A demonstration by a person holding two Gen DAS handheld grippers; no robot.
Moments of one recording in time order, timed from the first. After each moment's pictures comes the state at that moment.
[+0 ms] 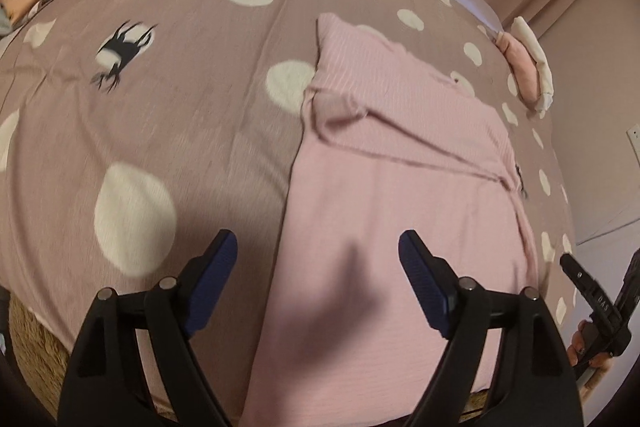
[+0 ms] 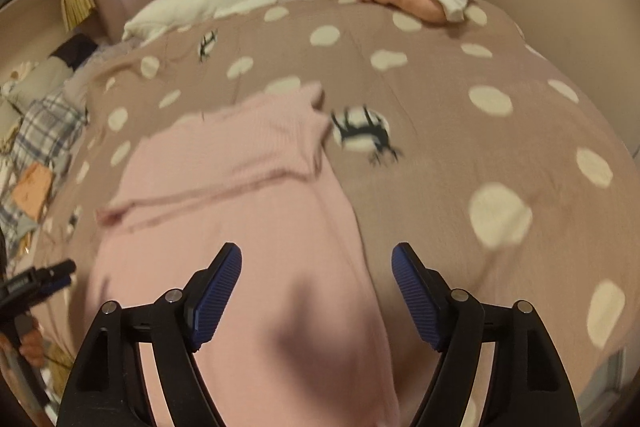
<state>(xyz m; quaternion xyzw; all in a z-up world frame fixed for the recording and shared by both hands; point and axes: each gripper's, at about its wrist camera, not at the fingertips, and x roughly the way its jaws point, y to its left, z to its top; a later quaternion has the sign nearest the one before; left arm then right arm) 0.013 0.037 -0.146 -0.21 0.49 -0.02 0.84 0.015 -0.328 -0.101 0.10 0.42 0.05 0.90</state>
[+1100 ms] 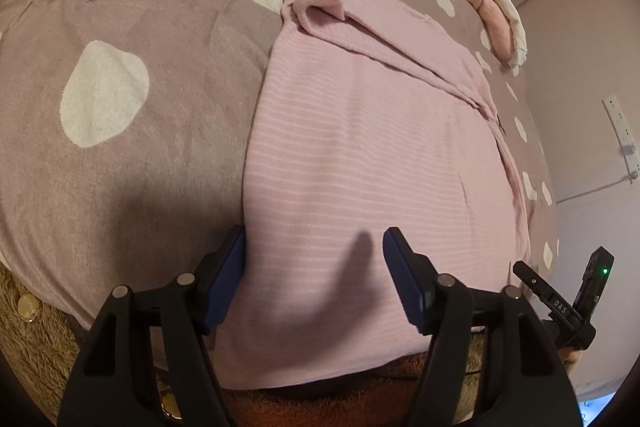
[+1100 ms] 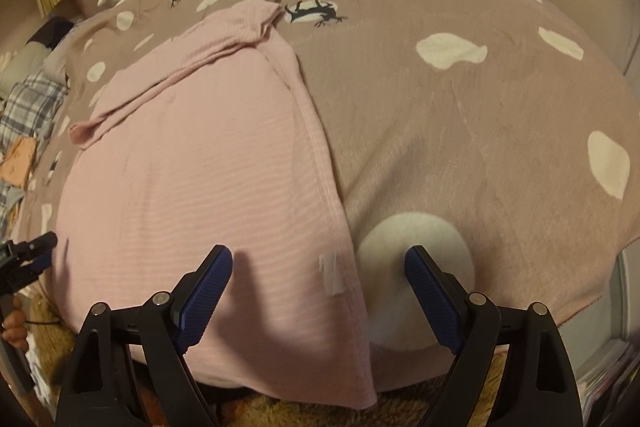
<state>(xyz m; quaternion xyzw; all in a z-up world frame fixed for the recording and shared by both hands) -0.038 0.022 -0.180 -0.23 0.53 -0.09 0.82 -0.062 -0.344 -0.167 0.12 0.49 0.03 0.86</state>
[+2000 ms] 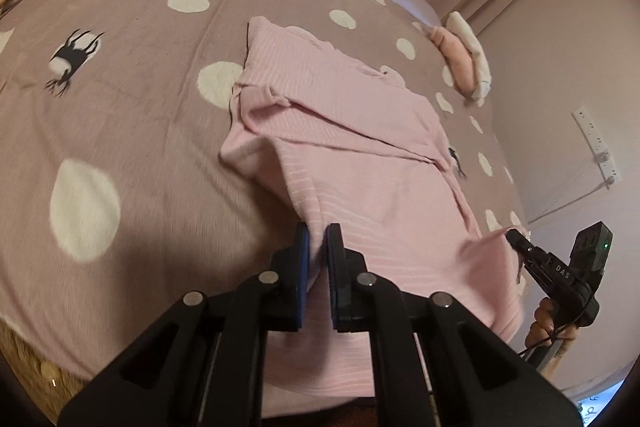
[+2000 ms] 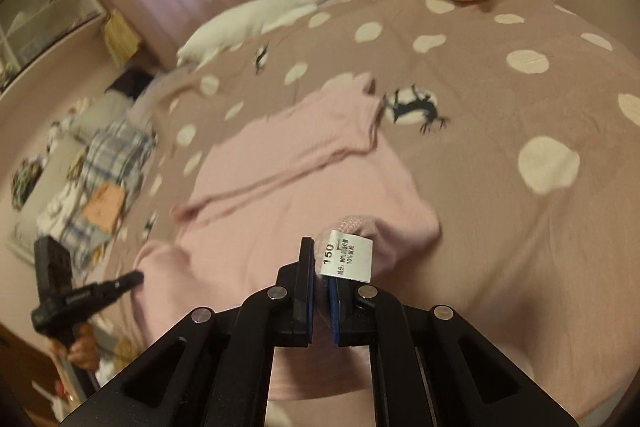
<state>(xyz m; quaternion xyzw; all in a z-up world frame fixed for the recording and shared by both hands) 0.003 0.021 -0.133 -0.23 0.46 -0.13 0.85 -0.010 -0.343 -0.110 0.22 0.38 0.16 0.88</state>
